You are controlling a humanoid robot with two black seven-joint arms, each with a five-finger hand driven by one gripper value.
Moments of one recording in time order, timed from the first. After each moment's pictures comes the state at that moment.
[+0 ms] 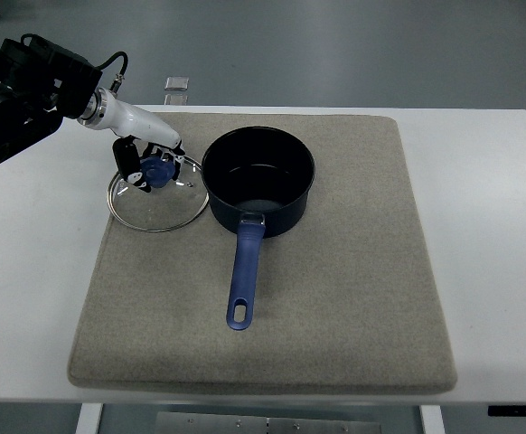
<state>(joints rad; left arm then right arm) -1.46 0.38 0.46 -0.63 1.38 -0.32 -0.61 0.04 0.00 -0.05 0.20 0.02 -0.01 0.07</state>
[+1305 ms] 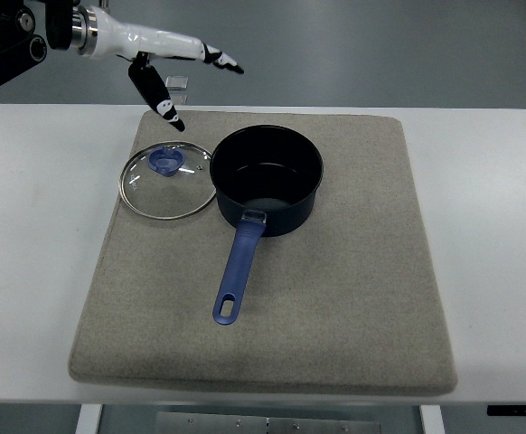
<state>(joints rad) -1.56 0.49 0.20 -0.71 1.08 -0.38 -0.61 0.04 0.00 -0.05 0.20 0.02 -0.01 0.07</state>
